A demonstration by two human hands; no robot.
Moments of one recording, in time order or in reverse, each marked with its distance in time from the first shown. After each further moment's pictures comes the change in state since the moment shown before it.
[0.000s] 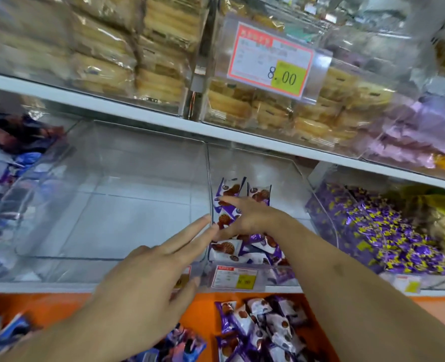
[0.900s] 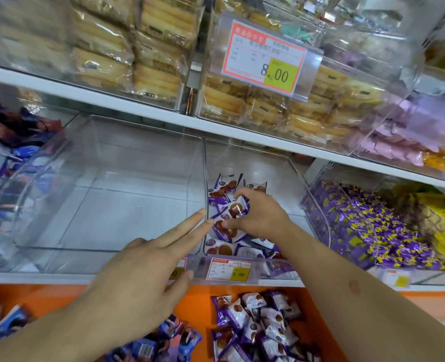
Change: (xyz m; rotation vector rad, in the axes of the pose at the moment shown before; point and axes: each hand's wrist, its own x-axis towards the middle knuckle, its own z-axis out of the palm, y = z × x) left_hand -0.001 0.001 0.000 0.018 -0.017 -0.009; right_hand -0.019 0.018 0.014 0.080 0.427 0.023
